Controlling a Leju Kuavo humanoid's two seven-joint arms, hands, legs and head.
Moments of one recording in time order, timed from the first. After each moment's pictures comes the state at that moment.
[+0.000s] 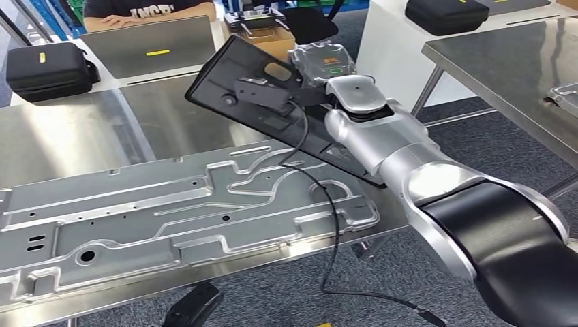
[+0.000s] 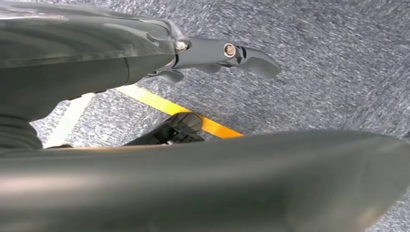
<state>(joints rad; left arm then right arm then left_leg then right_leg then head) -0.23 -0.13 0.14 -0.22 -0.72 -0.08 -0.30 -1.34 0.22 0.45 -0.33 1.25 -0.18 0.08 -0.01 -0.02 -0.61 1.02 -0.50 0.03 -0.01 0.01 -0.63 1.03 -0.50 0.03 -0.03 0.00</state>
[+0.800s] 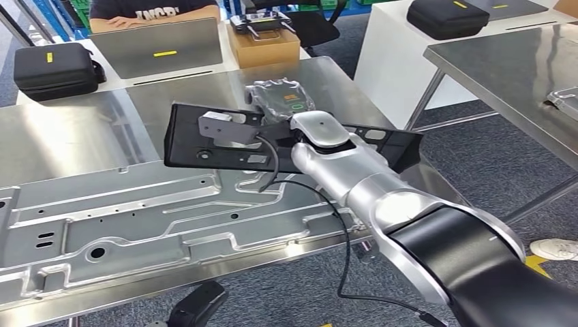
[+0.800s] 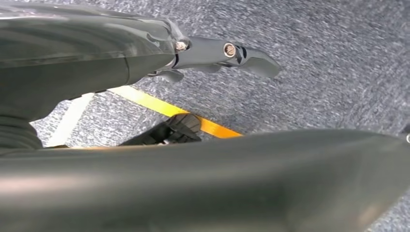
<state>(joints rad) -0.24 -0.14 0.13 -0.22 -0.75 -0.09 -0.28 -1.20 0.32 0.45 -0.34 1.17 -0.25 -0.01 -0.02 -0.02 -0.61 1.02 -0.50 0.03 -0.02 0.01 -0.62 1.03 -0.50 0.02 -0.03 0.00</state>
